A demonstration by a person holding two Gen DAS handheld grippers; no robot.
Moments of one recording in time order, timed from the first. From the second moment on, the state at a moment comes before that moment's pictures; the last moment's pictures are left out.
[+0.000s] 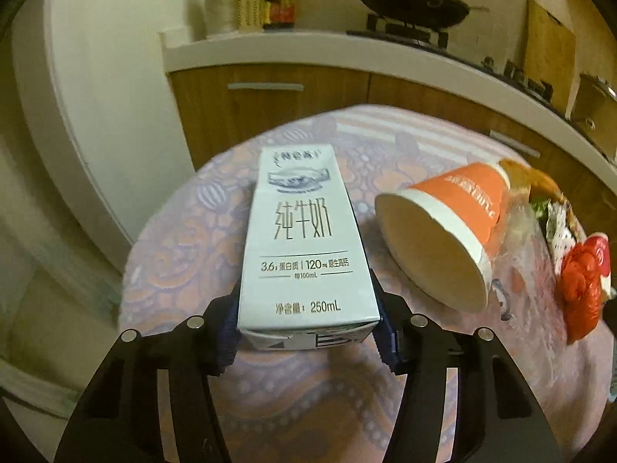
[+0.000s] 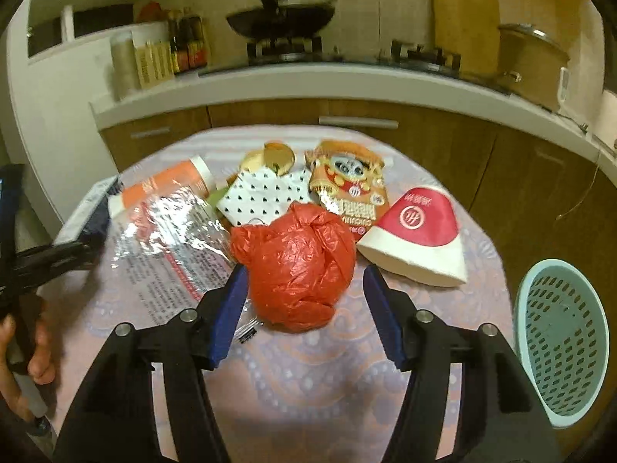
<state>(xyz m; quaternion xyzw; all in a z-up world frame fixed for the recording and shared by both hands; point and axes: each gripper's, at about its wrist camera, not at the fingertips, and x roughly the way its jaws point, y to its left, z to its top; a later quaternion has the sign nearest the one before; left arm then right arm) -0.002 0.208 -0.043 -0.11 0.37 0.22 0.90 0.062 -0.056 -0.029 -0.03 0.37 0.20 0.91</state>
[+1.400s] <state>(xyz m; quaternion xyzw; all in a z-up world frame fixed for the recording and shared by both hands) 0.113 -0.187 0.004 0.02 0.37 -0.30 0.88 0.046 -0.353 -0.036 0.12 0.36 -0.08 0.92</state>
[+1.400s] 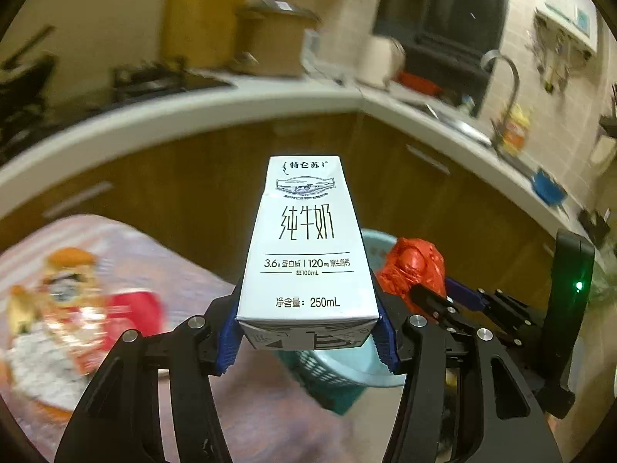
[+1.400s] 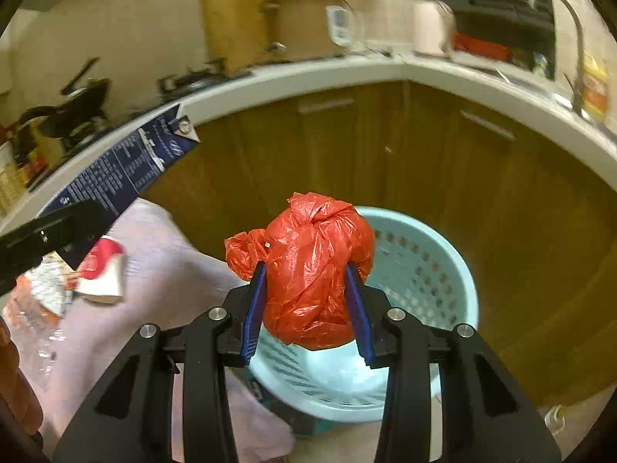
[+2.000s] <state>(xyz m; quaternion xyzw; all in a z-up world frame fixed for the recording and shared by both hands) 0.147 -0.237 -0.078 0.06 0.46 -0.32 0.83 0.071 -0.393 -0.102 0.16 0.44 -0.12 0.87</state>
